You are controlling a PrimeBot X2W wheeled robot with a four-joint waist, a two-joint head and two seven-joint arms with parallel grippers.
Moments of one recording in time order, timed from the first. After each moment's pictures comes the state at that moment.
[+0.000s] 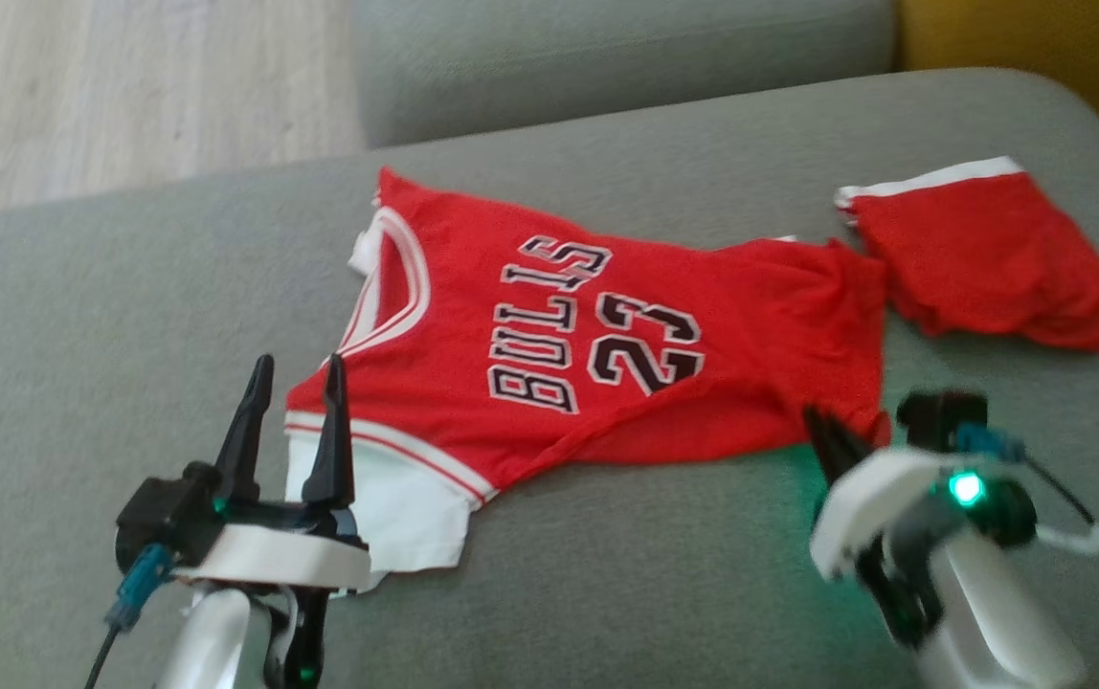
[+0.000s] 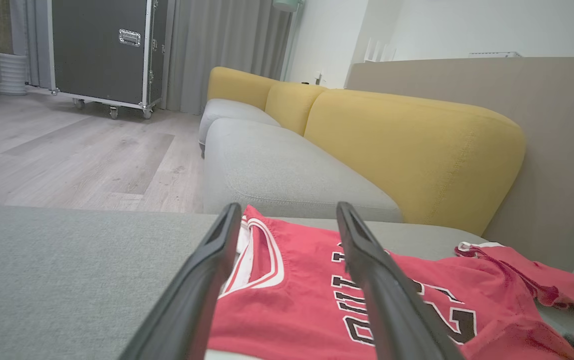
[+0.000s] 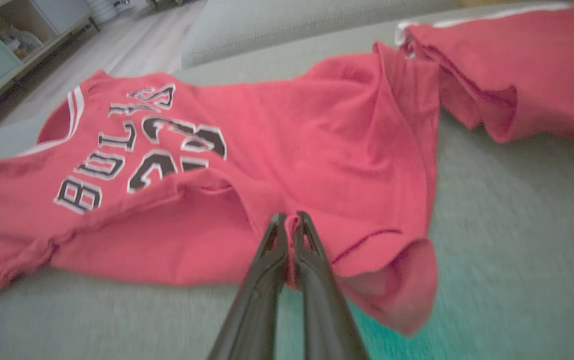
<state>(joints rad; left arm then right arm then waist) -0.18 0.08 -0.18 0.31 -0.35 -0.13 -0.25 -0.33 -0.06 0.11 0.66 0.24 0.13 0.04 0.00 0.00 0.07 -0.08</state>
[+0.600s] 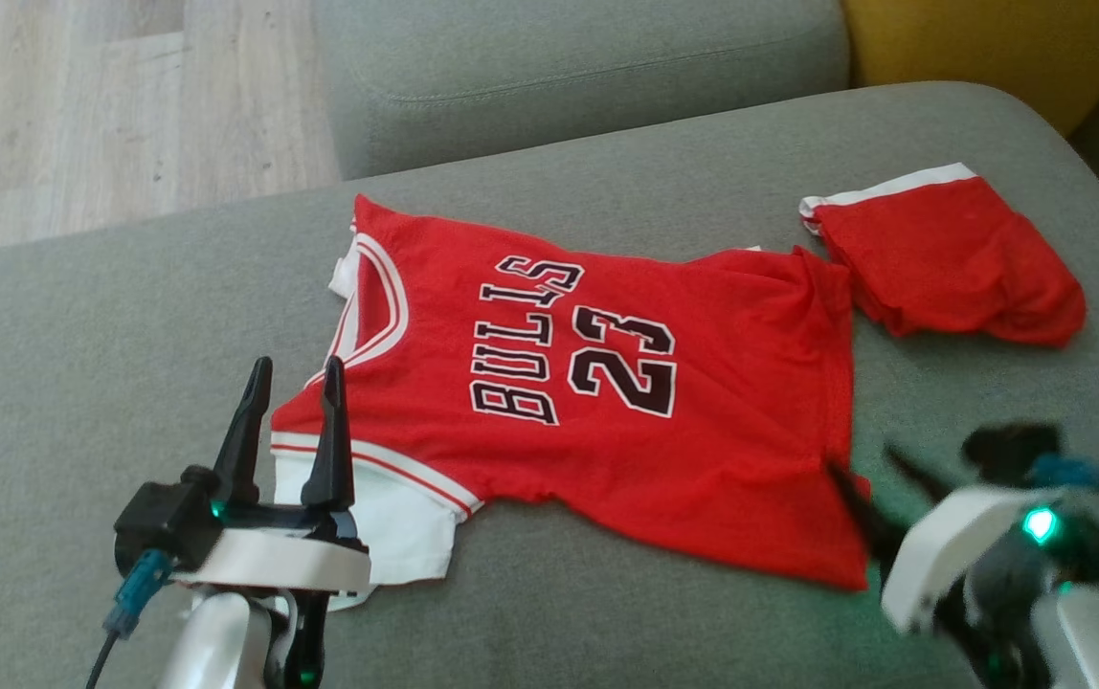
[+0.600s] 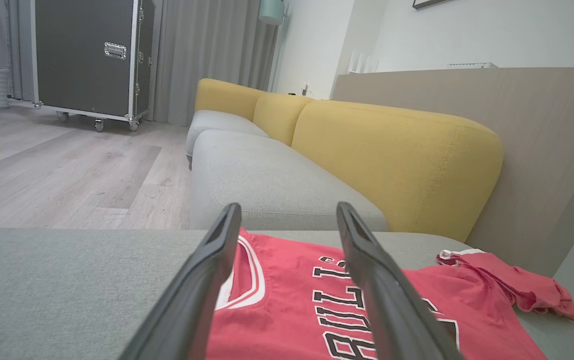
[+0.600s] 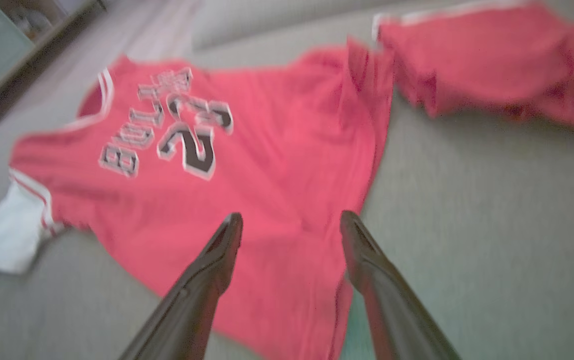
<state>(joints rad) -0.15 0.08 -0.17 0.29 -0.34 -0.13 -0.25 -0.01 -0.23 0.17 0.14 0.43 0.13 0.42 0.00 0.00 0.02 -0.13</state>
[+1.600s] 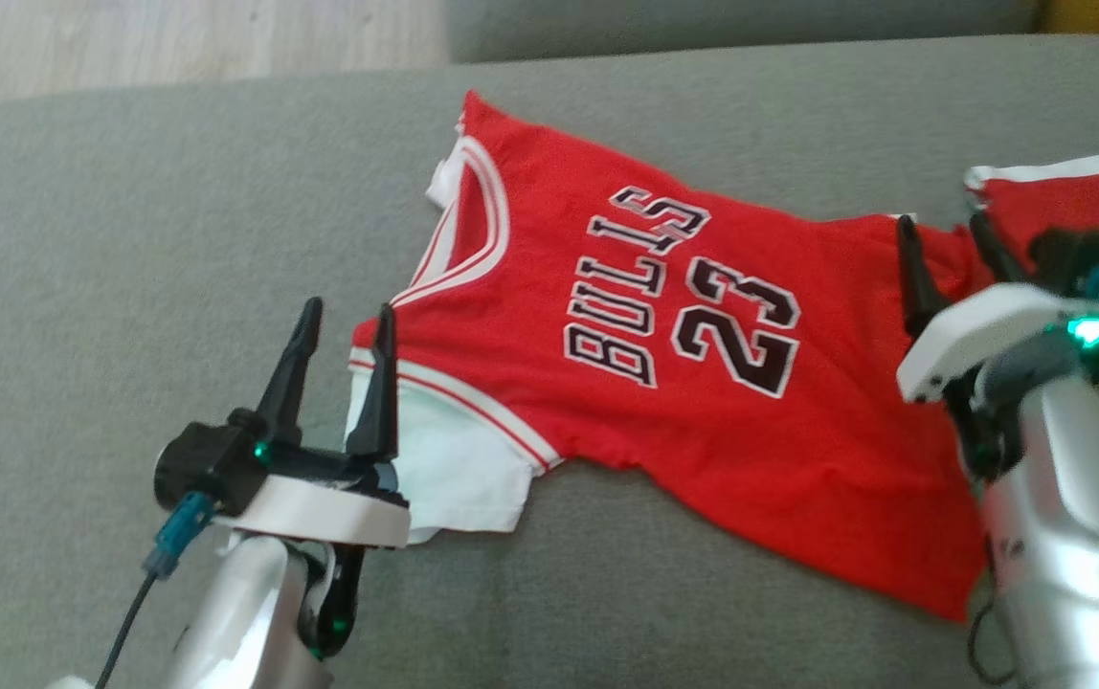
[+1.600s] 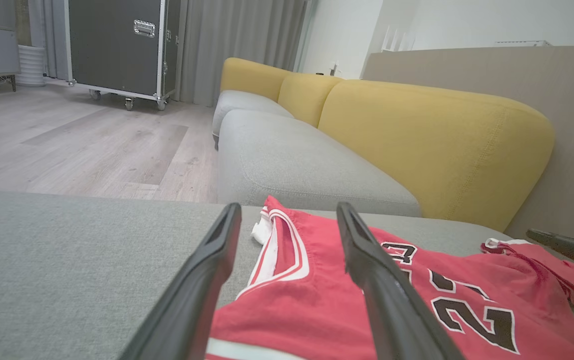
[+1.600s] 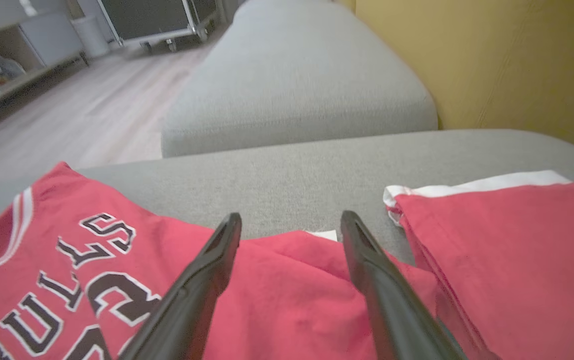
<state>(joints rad) -0.26 0.07 -0.26 0.31 -0.34 -0.13 -0.25 -0.51 -0.09 -0.08 0.61 0.11 0.13 0.06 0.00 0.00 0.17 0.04</state>
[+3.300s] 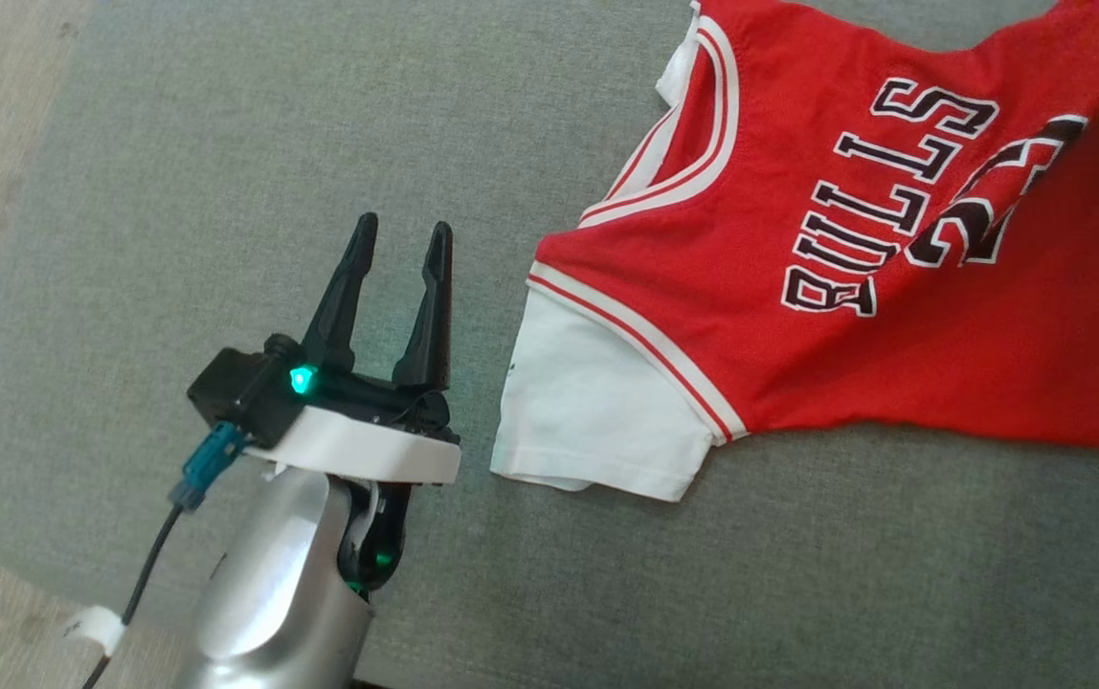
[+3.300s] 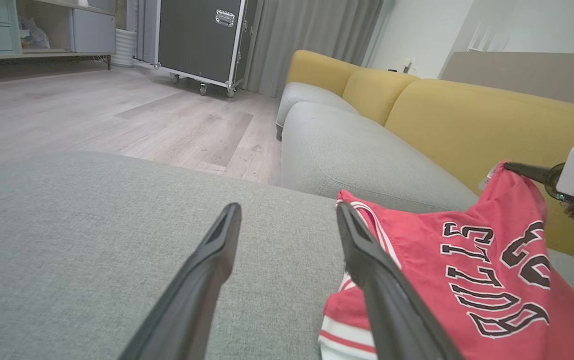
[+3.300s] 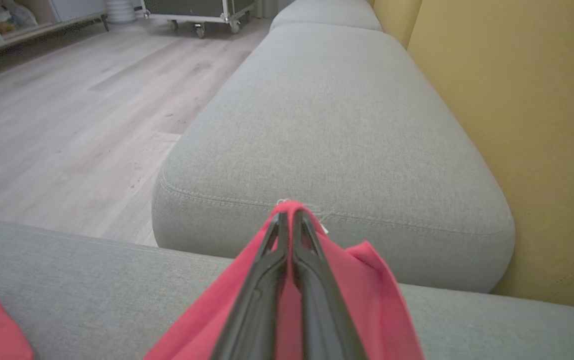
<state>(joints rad) -0.39 0.04 -0.35 0.30 -0.43 -0.13 -0.25 -1.20 -0.31 -0.26 1.17 -0.24 0.13 -0.01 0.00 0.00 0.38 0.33</state>
